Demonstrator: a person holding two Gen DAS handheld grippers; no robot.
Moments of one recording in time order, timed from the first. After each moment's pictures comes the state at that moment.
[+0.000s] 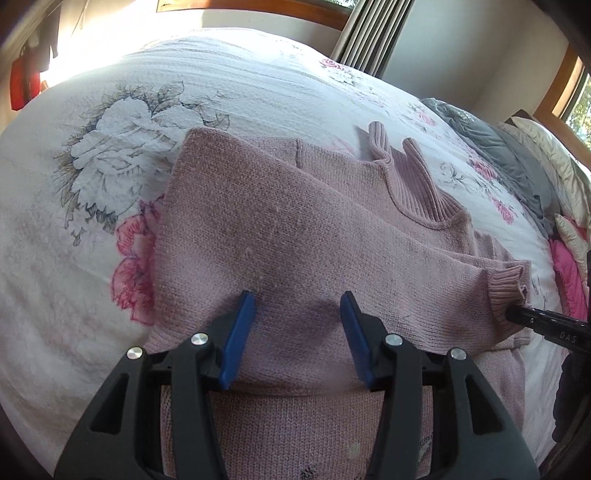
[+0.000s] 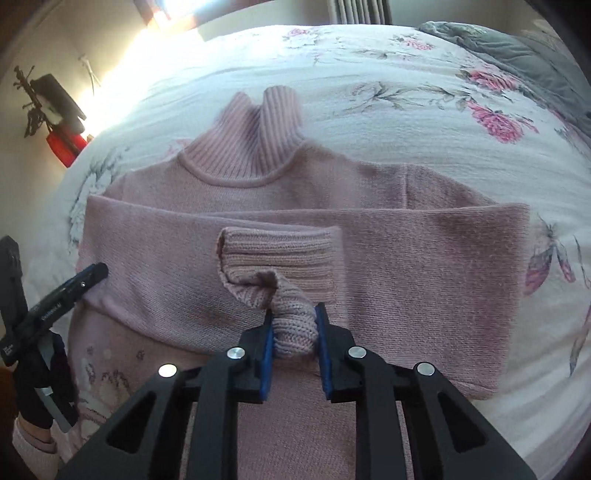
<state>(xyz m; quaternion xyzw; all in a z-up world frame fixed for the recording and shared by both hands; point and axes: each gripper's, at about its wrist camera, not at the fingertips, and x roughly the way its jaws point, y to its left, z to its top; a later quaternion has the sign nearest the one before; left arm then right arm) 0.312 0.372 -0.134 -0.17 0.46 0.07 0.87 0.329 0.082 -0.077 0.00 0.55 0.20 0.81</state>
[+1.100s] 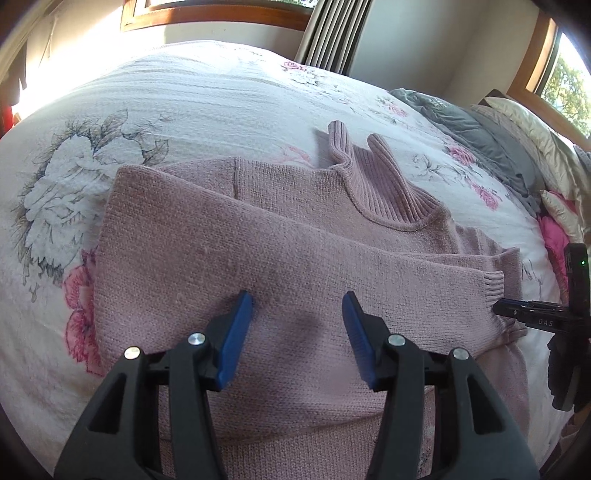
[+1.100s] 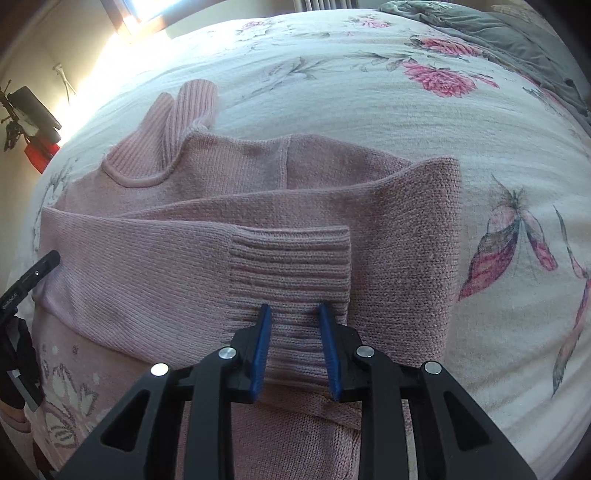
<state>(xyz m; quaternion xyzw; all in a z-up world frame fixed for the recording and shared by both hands) 0.343 0.349 -0.134 -0.13 0.45 0.02 0.88 0.359 0.021 -0.118 0.00 0.57 0.16 0.81</state>
